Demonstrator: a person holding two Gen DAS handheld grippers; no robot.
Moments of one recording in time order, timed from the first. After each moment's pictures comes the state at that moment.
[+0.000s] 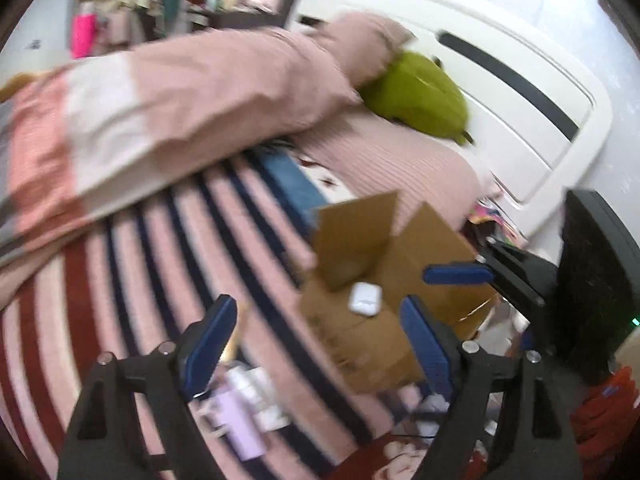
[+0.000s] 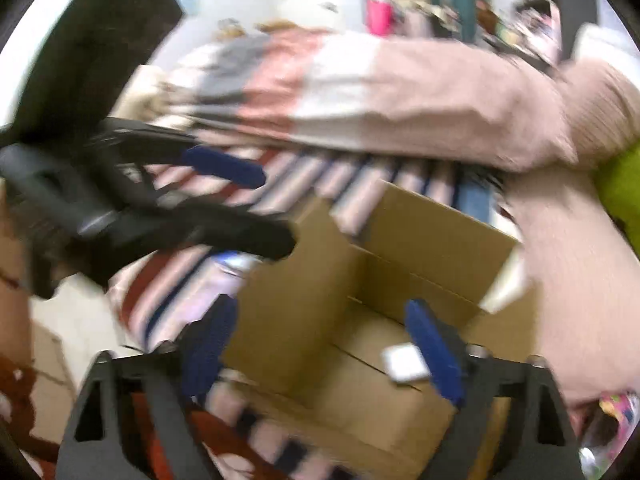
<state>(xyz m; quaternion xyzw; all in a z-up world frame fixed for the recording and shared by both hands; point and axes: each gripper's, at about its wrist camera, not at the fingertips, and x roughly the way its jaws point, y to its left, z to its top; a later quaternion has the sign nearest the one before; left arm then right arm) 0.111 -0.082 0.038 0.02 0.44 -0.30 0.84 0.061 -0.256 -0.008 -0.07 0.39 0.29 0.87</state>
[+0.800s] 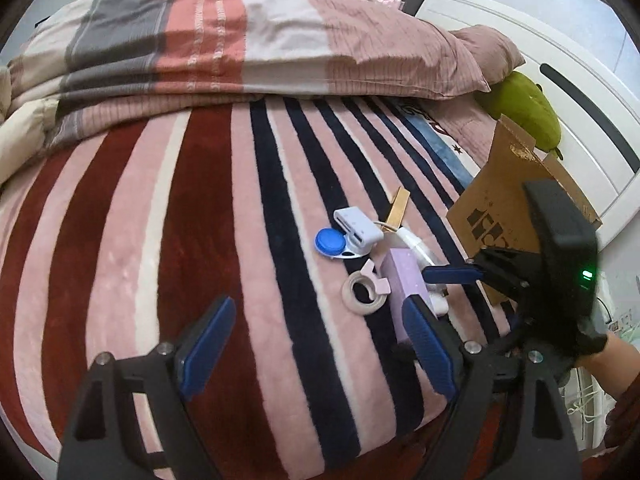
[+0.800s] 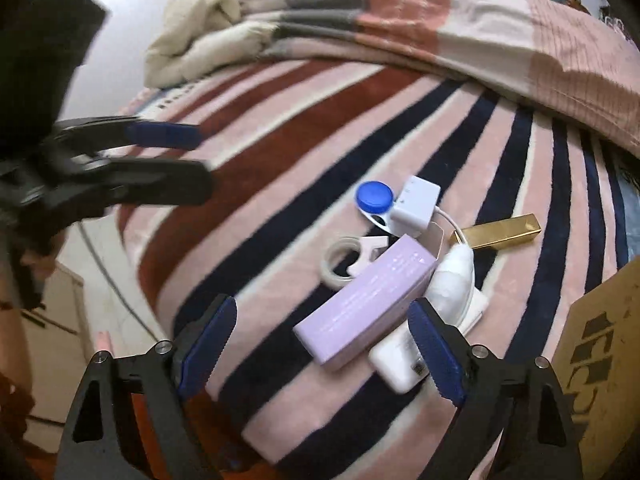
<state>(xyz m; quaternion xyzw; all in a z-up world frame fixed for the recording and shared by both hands) 0.040 0.077 -0.096 -0.05 0.46 -0.16 0.87 0.055 -0.080 -0.161 -0.12 0.46 0.36 0.80</state>
